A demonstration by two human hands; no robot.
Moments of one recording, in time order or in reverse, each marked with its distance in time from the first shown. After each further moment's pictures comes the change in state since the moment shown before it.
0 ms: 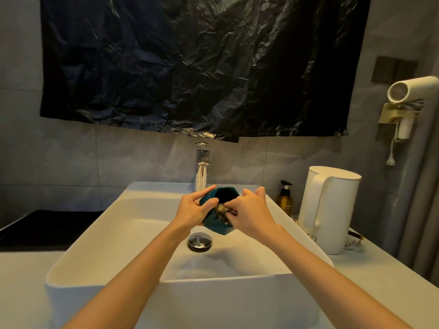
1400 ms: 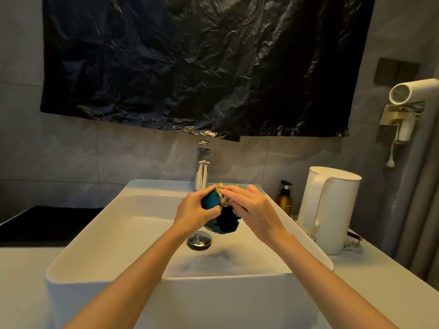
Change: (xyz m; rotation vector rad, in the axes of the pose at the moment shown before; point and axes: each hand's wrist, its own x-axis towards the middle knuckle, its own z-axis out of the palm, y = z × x) left_hand 0.001 -0.014 -0.003 0.396 0.035 0.260; right_hand -0.009 0.022 0.008 0.256 0.383 -0.357
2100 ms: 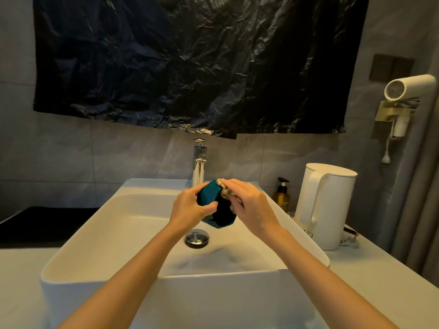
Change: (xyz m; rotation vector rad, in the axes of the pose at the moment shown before) left_hand -0.002 0.006 -0.003 -0.038 0.047 0.019; right_hand 0.003 -0.005 0.003 0.079 -0.005 0.206
